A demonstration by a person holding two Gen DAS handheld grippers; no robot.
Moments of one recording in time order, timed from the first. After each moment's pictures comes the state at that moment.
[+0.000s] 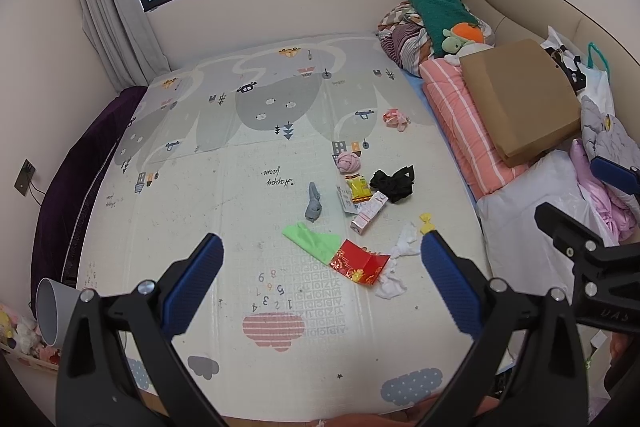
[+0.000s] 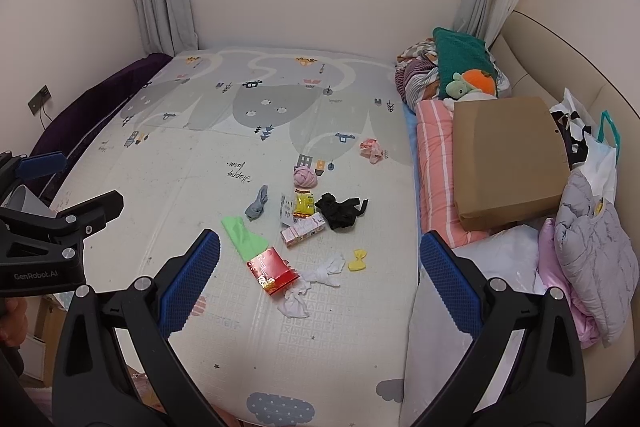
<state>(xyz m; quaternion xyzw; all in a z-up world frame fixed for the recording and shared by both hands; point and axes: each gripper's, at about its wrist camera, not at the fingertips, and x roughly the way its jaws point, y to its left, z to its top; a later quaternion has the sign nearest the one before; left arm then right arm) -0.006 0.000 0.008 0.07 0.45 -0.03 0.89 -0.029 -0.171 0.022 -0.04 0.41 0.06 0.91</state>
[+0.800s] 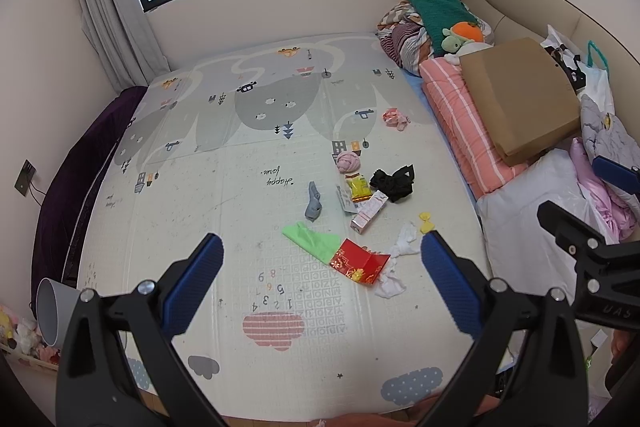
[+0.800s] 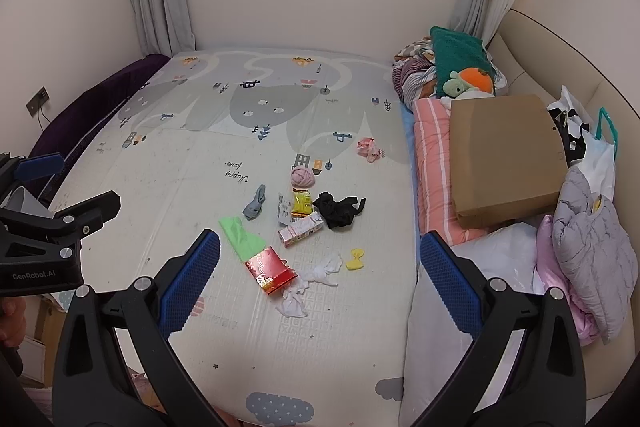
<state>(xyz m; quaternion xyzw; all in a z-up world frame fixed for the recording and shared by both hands) -0.009 -0.003 0.006 0.07 0.45 -0.03 0.89 -0.031 -0.179 0.018 -0.04 0.41 0.05 0.91</state>
